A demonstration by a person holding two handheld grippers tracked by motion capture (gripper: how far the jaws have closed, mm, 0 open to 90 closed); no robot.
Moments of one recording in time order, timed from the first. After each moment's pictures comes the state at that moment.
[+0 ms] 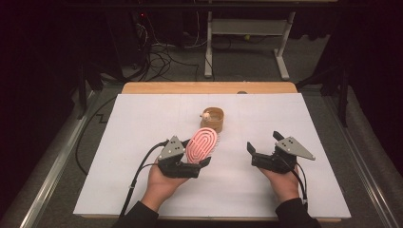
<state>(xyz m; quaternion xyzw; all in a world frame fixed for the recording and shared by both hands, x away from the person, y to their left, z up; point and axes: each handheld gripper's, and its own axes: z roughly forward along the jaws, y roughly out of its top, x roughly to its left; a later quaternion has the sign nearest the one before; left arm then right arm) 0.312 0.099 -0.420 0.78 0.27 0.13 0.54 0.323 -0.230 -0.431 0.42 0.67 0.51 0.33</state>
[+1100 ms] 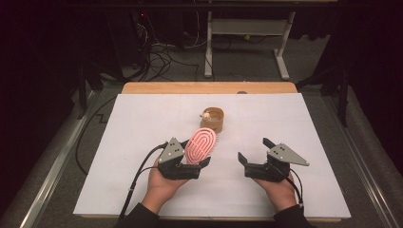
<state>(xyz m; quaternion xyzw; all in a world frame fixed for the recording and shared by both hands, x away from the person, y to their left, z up) 0.307 0.097 -0.422 0.78 0.29 0.15 0.54 0.303 -0.210 -0.427 0.39 0.70 0.52 0.29</state>
